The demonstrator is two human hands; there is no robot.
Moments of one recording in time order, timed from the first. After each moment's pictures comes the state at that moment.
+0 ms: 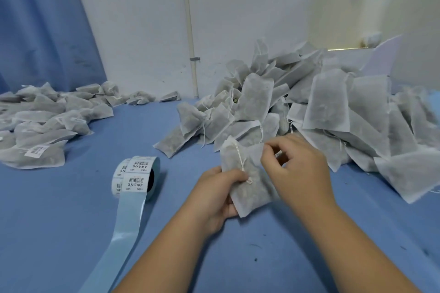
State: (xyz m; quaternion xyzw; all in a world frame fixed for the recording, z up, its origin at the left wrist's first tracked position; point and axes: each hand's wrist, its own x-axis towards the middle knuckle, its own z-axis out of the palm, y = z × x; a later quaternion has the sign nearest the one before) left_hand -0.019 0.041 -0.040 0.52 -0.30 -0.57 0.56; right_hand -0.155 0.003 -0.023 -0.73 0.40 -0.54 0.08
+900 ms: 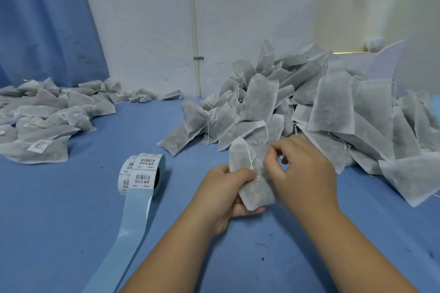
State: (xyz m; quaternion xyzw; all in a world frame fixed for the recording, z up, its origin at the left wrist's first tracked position) left_hand -0.016 0.049 -0.038 0.49 -0.35 -0.57 0.56; right_hand -0.147 0.008 -0.028 -0.73 0.43 -0.54 -0.05
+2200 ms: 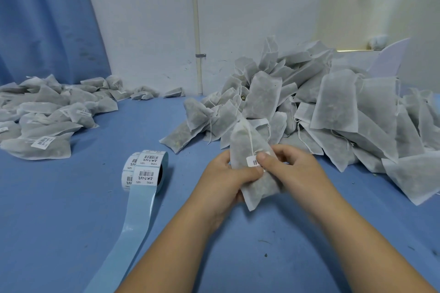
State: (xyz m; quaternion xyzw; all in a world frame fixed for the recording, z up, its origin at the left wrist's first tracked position) left_hand -0.011 0.054 -0.034 0.46 -0.43 -0.51 0.59; right_hand -0.153 0.000 -0.030 -0.64 0.41 -0.44 0.48
